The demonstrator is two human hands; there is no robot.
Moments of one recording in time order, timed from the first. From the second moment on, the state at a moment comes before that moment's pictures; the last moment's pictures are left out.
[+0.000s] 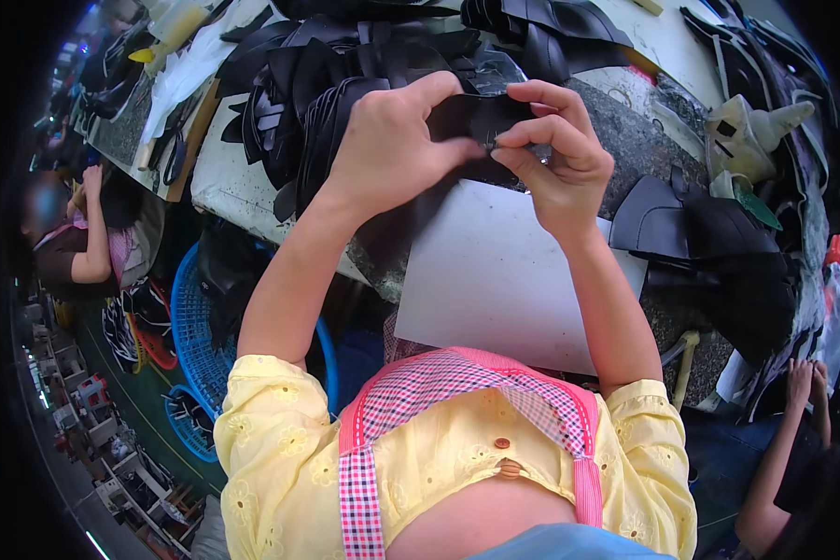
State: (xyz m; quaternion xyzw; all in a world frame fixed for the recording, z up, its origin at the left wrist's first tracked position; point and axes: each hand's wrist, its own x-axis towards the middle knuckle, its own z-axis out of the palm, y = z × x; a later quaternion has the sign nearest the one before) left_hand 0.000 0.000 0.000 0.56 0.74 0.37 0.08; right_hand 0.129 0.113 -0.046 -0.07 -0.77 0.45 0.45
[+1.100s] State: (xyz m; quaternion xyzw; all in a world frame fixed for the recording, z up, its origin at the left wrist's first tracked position) left_hand 0.028 -0.020 -0.015 0.53 0.68 0.43 0.26; right_hand 0.160 0.089 -0.048 -0.12 -0.75 0.54 0.36
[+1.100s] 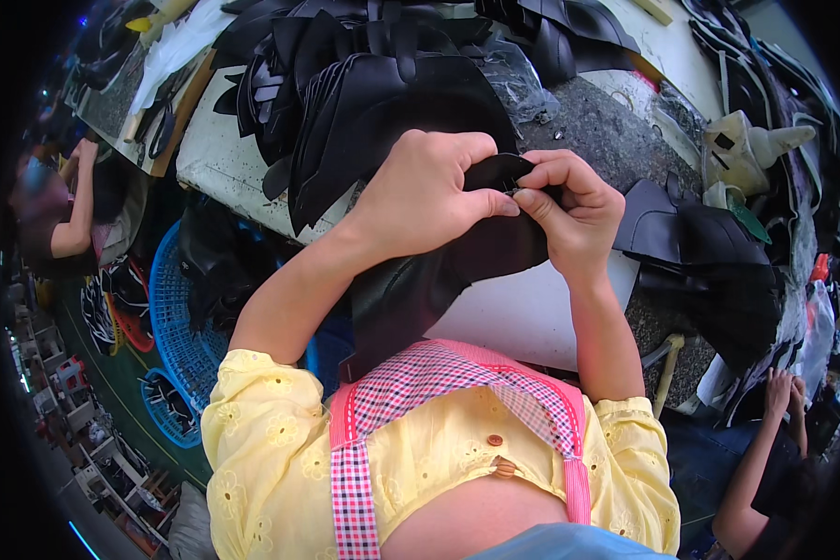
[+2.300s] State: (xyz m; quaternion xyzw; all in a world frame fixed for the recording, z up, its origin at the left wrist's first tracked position) left_hand 0.056 -0.043 -0.062 0.66 0.55 0.50 -0.04; right_hand 0.193 0.070 -0.040 -0.04 -0.76 0.56 0.33
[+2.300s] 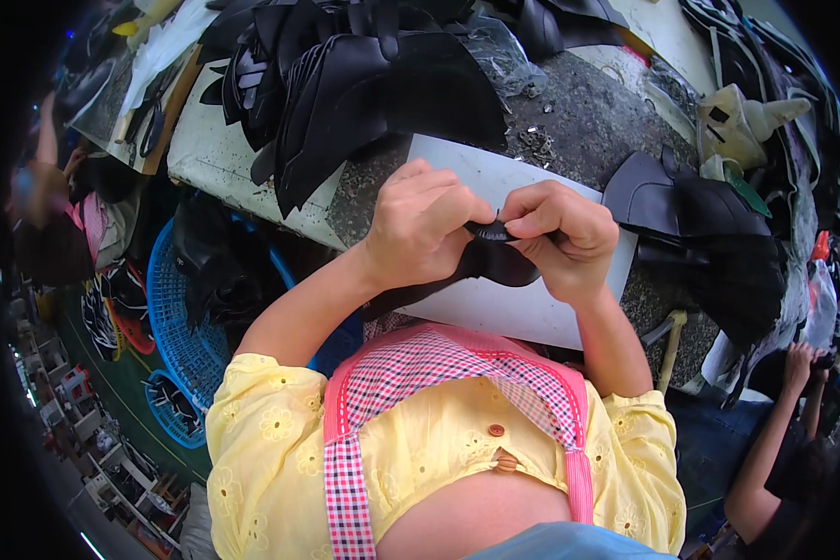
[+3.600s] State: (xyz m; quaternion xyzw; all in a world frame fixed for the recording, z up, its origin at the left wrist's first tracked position) left_hand -0.104 -0.339 -0.013 0.03 0.53 0.84 -0.13; right_hand 0.173 0.015 0.054 0.21 -0.87 0.36 0.27
